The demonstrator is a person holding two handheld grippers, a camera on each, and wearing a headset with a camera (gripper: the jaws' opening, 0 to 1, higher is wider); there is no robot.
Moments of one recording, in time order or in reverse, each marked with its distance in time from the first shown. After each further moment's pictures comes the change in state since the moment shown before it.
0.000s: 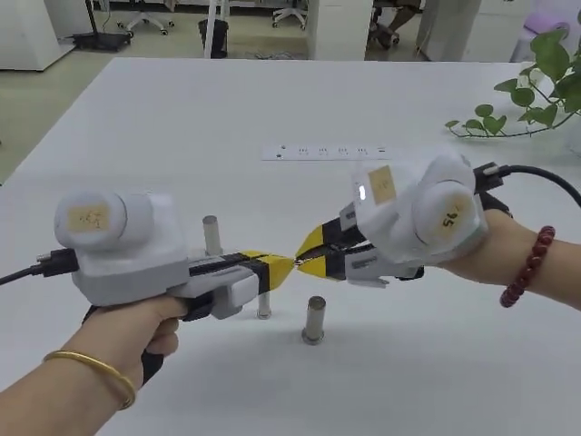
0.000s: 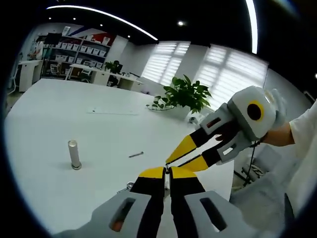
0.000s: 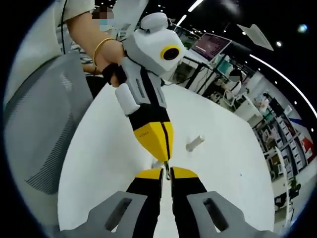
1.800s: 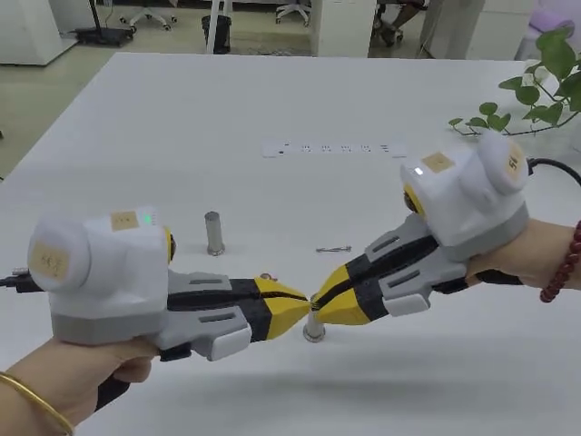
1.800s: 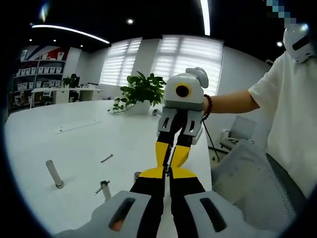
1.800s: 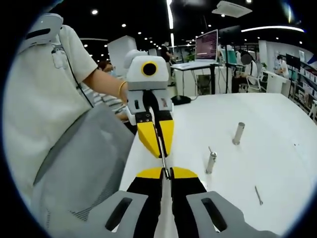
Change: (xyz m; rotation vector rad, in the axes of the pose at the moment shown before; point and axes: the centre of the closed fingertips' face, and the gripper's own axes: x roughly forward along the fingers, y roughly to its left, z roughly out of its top) left arm -0.022 -0.050 -0.022 0.266 0.041 -0.308; right arm -0.019 0.060 0.008 0.359 -0.224 0.386
